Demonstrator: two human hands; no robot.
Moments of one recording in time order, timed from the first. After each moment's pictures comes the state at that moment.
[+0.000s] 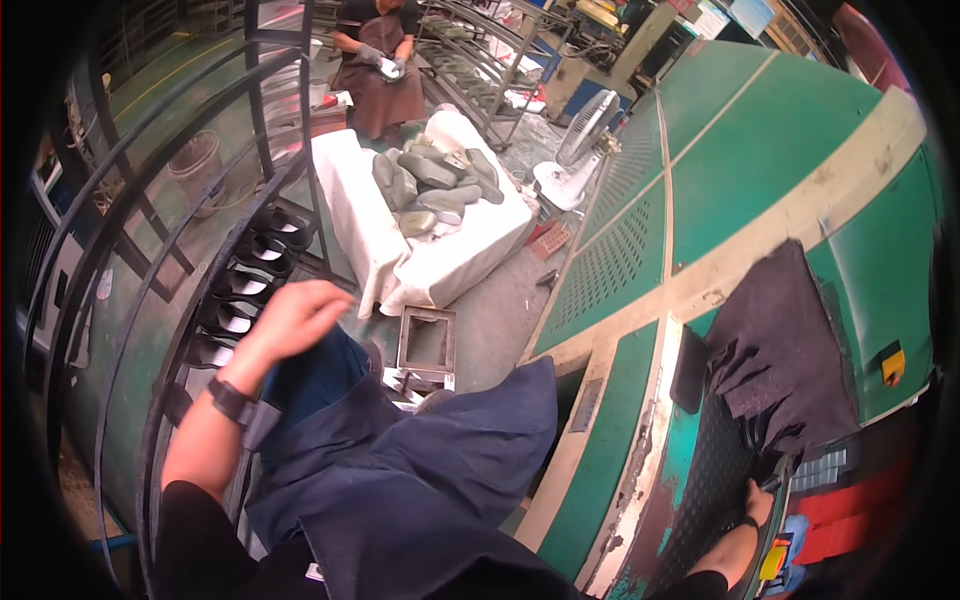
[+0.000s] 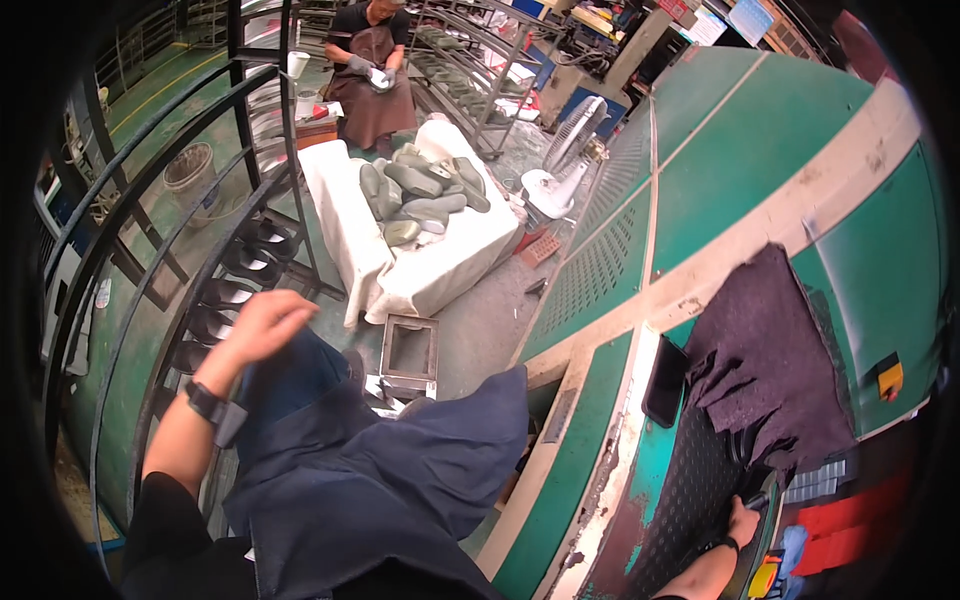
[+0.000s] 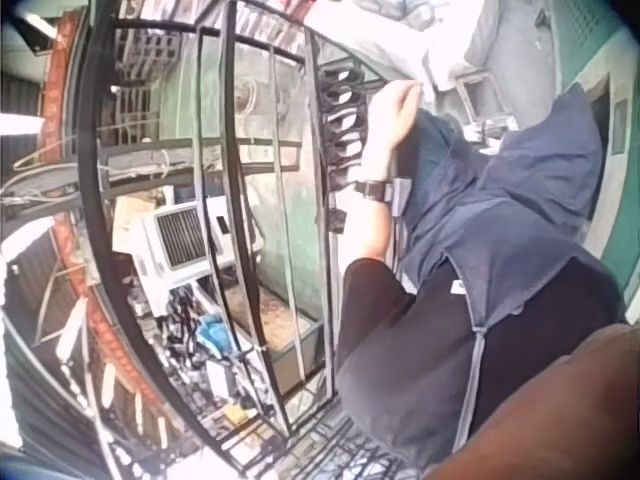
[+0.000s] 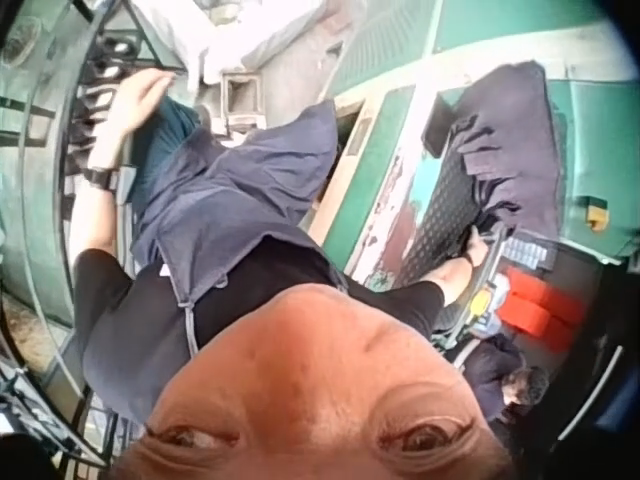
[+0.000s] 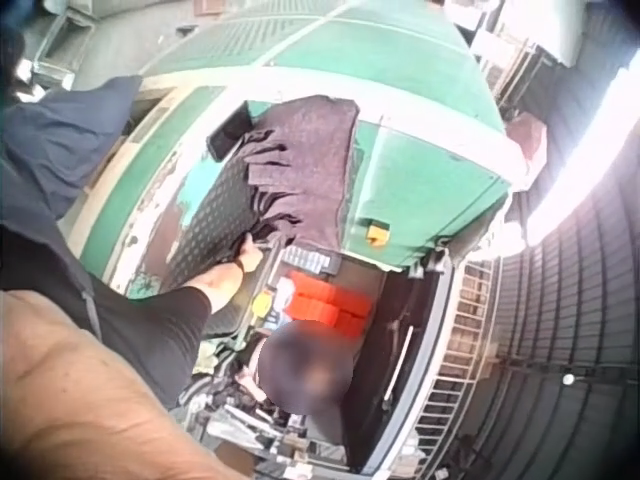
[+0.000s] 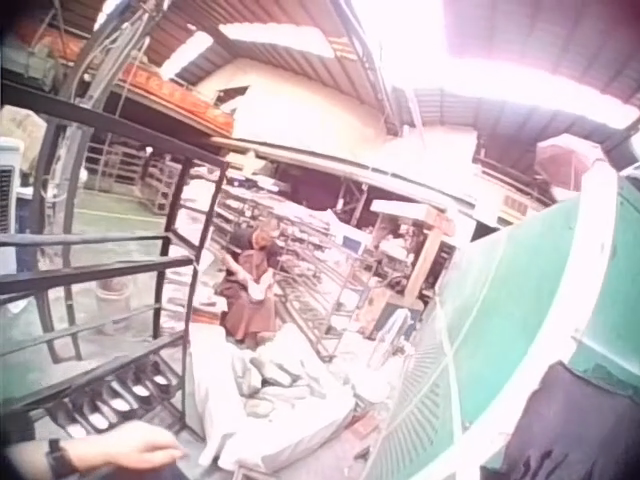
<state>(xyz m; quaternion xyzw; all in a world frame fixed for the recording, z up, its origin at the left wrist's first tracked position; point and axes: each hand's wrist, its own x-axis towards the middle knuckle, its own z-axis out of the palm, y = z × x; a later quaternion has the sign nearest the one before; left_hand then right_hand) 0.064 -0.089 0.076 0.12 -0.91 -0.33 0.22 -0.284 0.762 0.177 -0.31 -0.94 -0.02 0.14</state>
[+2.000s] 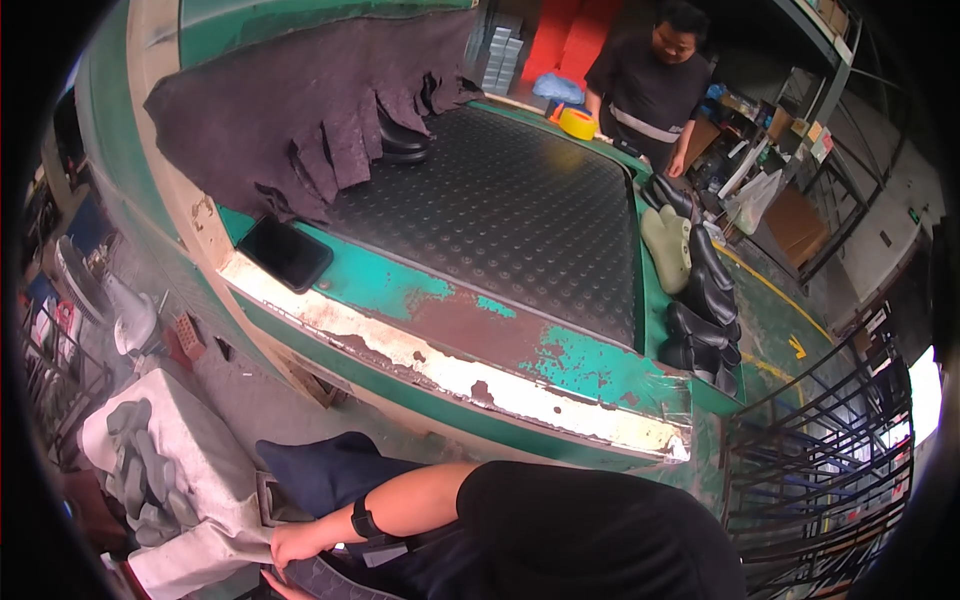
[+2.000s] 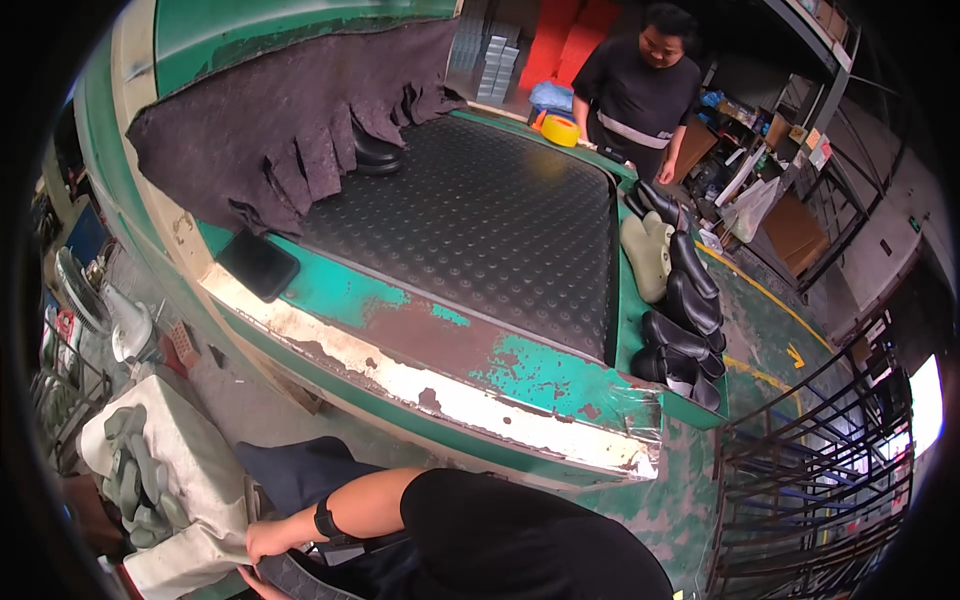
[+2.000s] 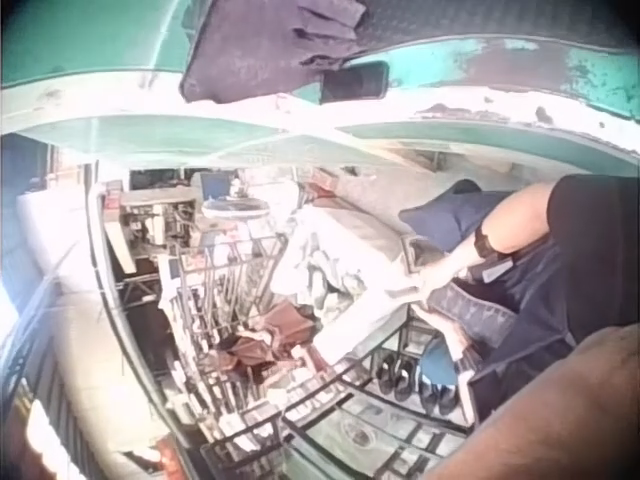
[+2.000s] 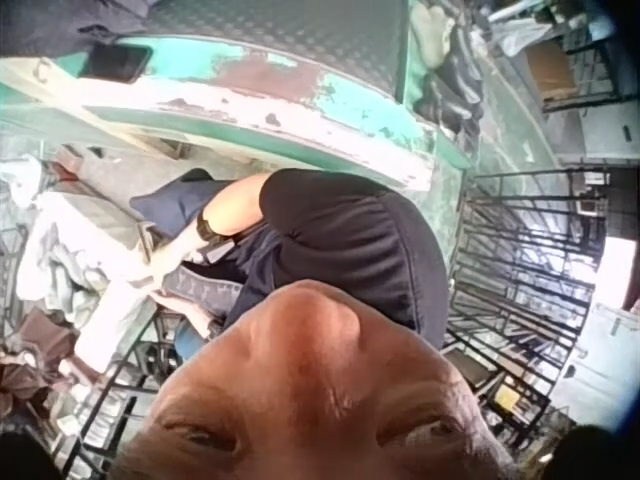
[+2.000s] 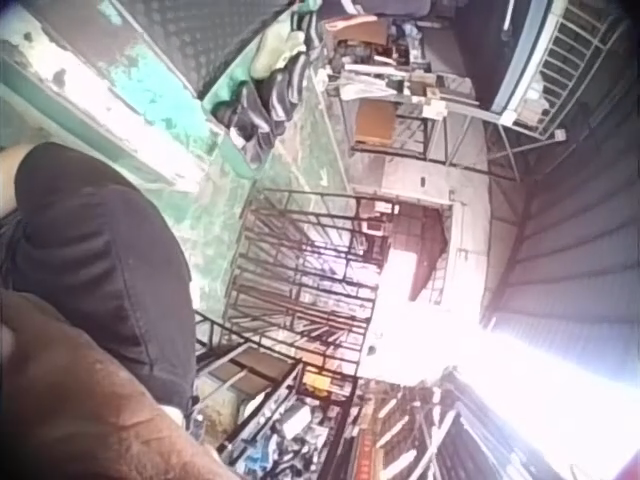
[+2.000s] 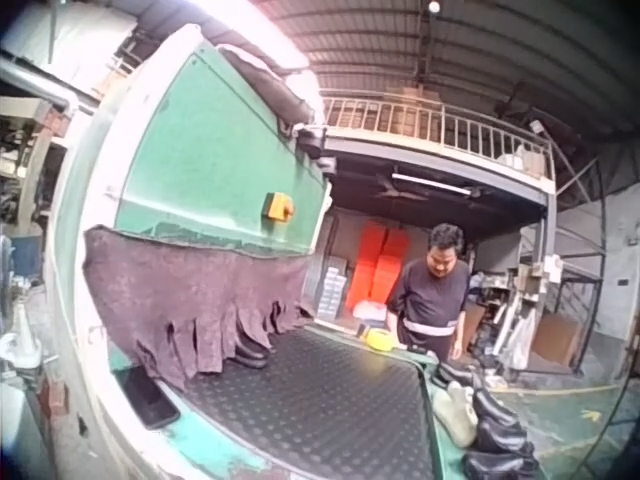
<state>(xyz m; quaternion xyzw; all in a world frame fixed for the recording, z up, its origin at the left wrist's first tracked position) -0.053 -0.013 -0.028 0.28 -0.61 -0.73 -0.09 -0.135 0.095 -0.107 0.17 -0.67 0.67 -0.26</state>
